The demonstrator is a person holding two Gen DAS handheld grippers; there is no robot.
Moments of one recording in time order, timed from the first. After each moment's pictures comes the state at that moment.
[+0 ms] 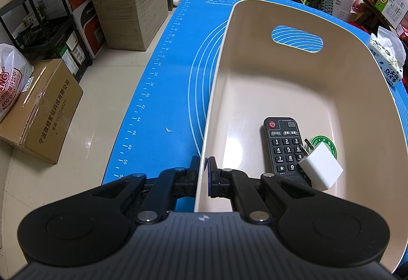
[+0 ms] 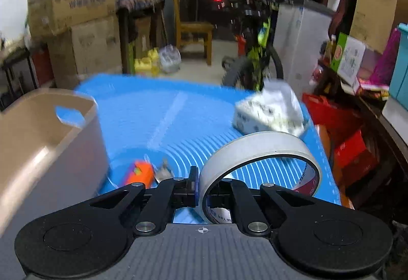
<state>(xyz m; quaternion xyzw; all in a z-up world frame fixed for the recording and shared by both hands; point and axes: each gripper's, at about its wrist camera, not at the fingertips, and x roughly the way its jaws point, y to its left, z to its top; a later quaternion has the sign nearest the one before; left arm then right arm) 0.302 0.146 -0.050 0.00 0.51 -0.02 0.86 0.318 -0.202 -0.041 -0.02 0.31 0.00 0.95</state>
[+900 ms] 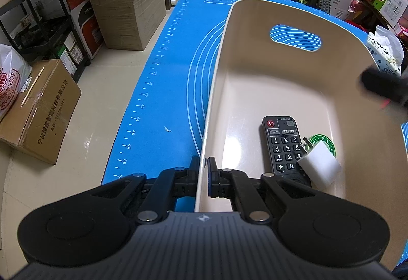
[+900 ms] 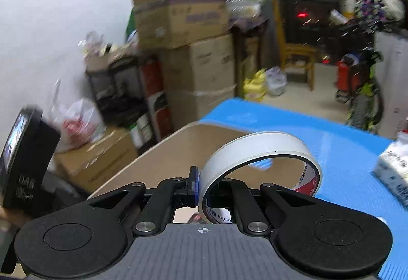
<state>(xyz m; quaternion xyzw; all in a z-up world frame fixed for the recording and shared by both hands) 0.300 0.150 -0.051 0.00 0.51 -0.03 0.86 0.312 -0.032 -0.002 -0.01 0.30 0.24 0.93</state>
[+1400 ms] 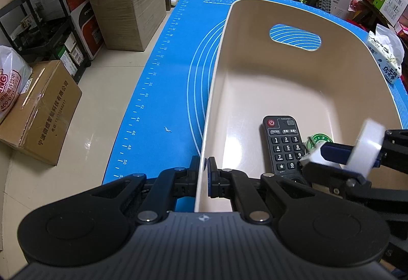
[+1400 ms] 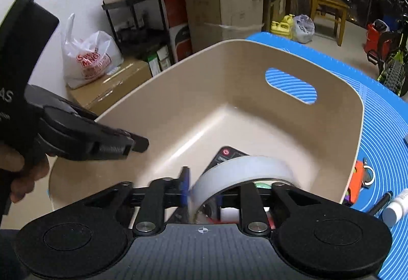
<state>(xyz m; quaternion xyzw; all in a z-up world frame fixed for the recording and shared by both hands) 0.301 0.147 -0.050 0.00 0.51 -0.03 0.86 0.312 0.002 -0.046 -0.07 0.42 0.27 0.86</state>
